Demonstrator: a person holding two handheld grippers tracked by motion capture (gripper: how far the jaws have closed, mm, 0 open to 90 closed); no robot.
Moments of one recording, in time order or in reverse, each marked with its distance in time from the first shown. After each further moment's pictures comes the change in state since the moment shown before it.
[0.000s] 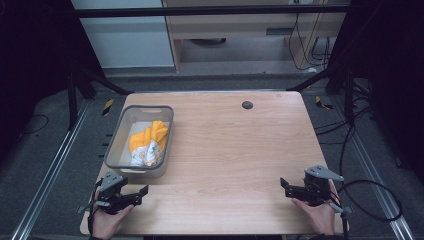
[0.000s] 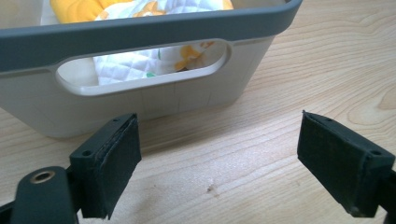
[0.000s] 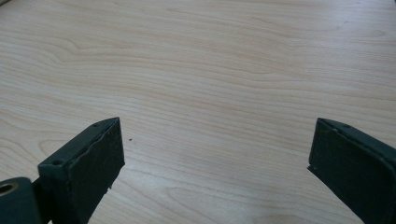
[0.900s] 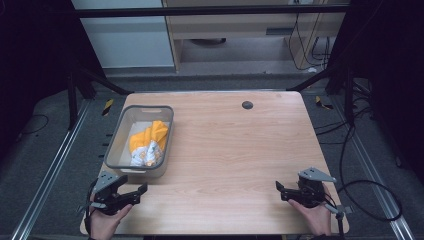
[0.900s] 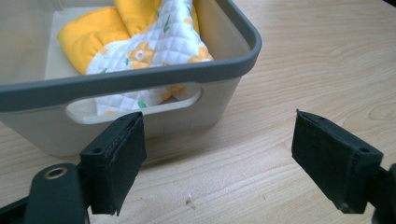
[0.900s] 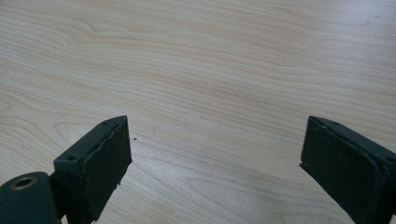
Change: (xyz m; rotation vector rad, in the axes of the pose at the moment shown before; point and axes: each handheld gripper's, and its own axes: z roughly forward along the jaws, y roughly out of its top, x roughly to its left) left arm -0.011 0.015 -0.022 -0.074 -0.011 -0.023; right arm 0.011 -0.005 0.004 0.028 0.024 -0.051
